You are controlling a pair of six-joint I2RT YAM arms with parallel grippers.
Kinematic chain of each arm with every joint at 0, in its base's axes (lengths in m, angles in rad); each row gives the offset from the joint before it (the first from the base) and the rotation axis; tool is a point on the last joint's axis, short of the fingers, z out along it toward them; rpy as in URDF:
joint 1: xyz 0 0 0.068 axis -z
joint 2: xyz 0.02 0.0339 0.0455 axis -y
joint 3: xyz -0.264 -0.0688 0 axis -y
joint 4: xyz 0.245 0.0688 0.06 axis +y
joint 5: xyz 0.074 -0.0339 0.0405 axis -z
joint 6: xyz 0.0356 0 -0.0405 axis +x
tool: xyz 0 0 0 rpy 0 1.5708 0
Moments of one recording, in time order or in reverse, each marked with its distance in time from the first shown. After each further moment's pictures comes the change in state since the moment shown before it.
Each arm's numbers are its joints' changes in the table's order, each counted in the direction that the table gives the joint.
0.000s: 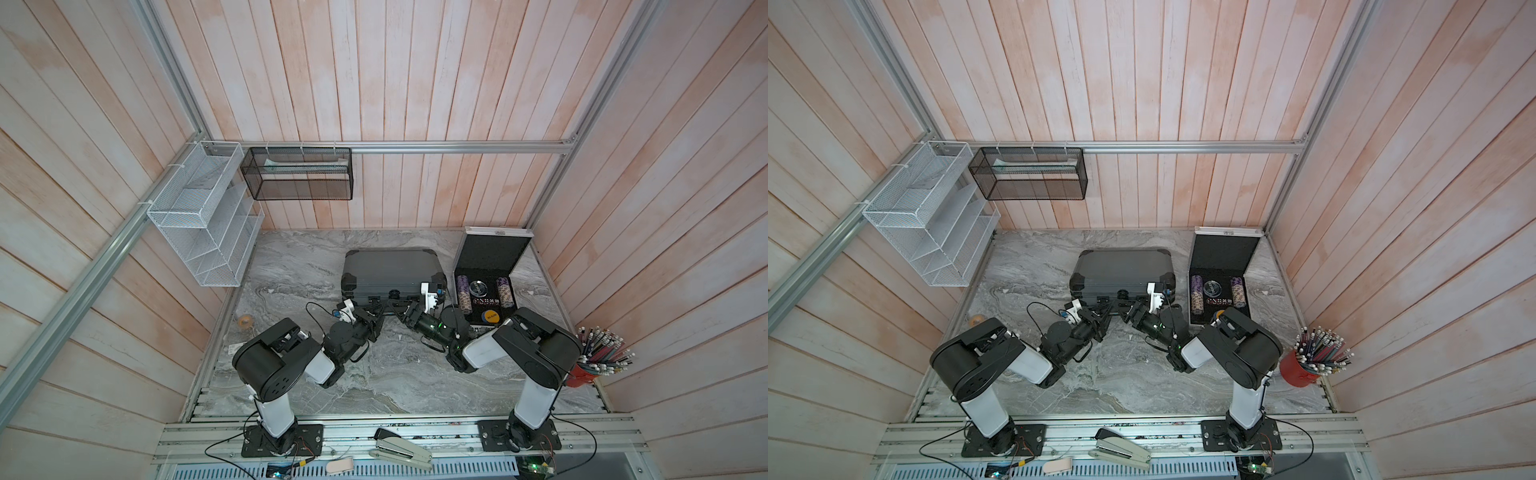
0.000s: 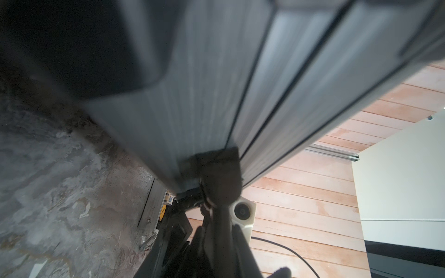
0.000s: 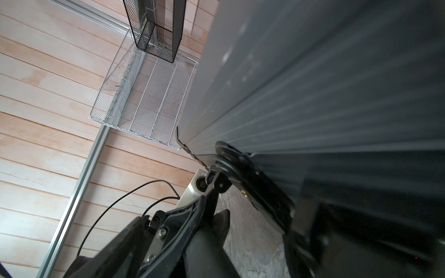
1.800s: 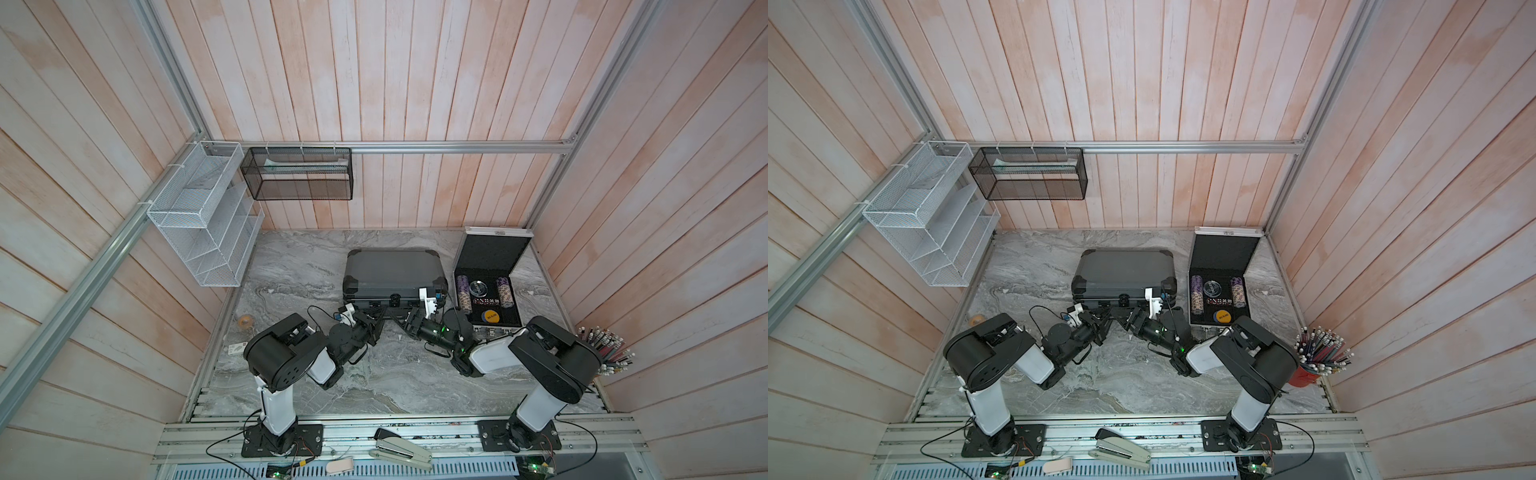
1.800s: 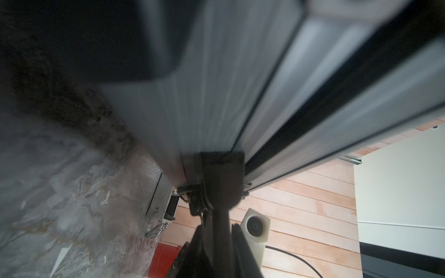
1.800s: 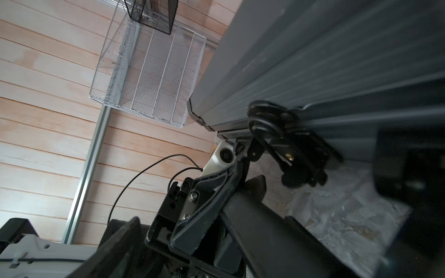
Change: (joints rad) left arm -0.026 -0.083 -0.018 -0.070 0.062 -0.063; right arm -0.019 0.136 -0.050 0.174 -0.072 0.008
